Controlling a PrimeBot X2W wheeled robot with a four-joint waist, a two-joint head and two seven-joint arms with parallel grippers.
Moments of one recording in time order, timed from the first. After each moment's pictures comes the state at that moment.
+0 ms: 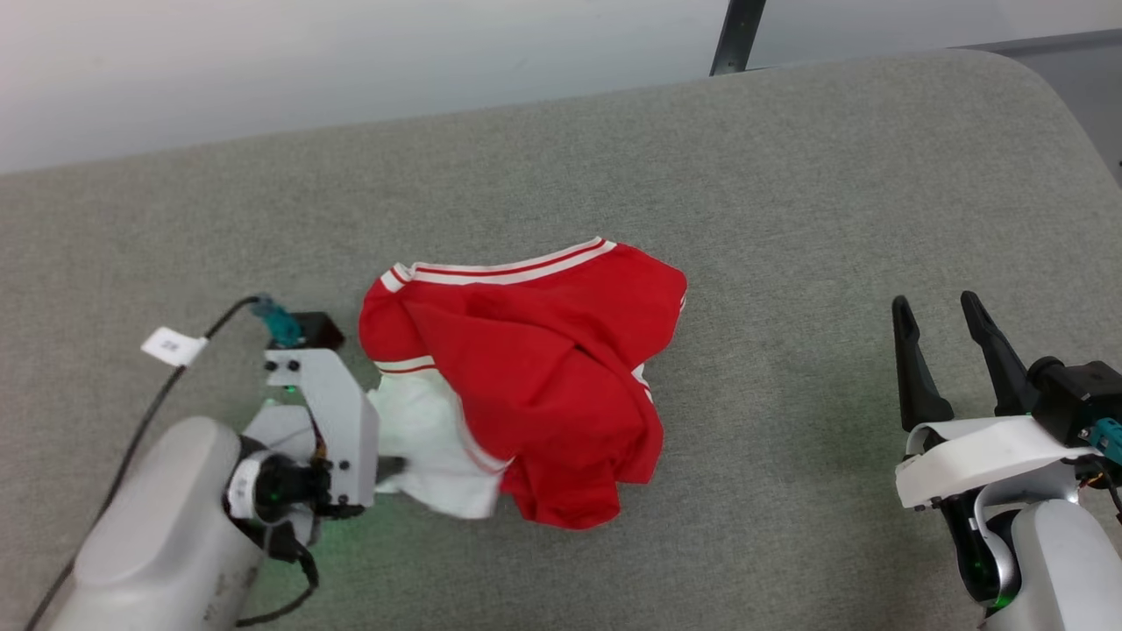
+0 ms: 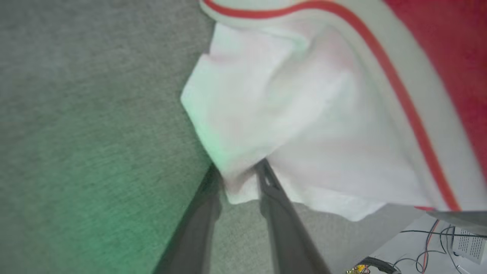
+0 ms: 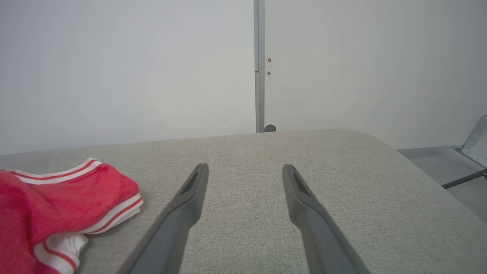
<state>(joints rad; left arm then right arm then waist) -0.58 0.43 -0.47 0.46 -0.86 0.04 0.93 -0.34 -0.14 0.03 0.33 0.24 0.13 -0.23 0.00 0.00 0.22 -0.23</state>
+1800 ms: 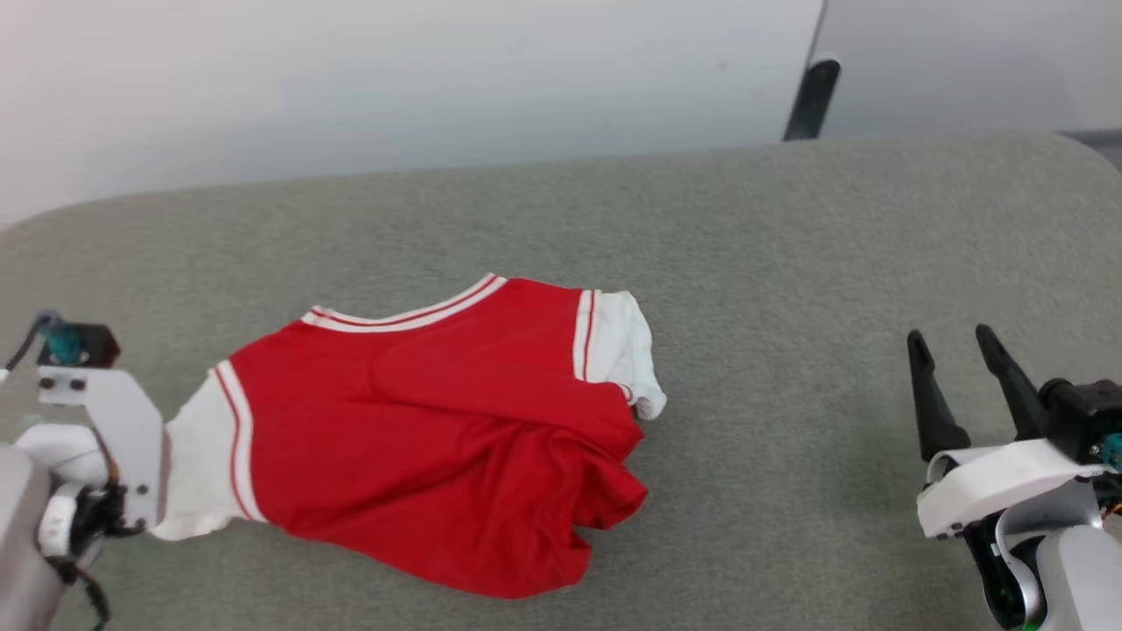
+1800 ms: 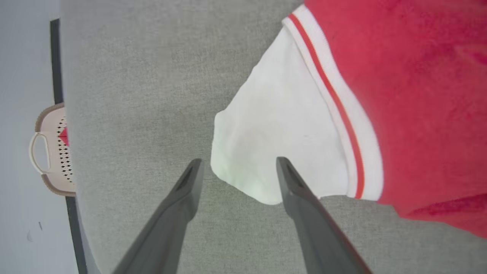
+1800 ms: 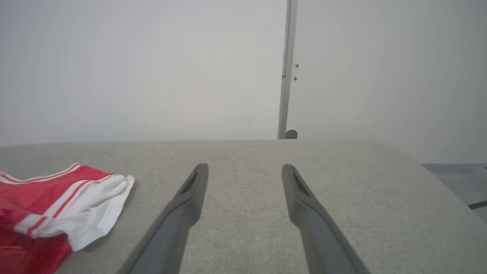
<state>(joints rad) -0.54 0.76 -0.46 0.48 -0.69 0.09 0.79 -0.28 -0.18 0.02 0.30 0.24 0.13 -0.16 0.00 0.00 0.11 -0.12</state>
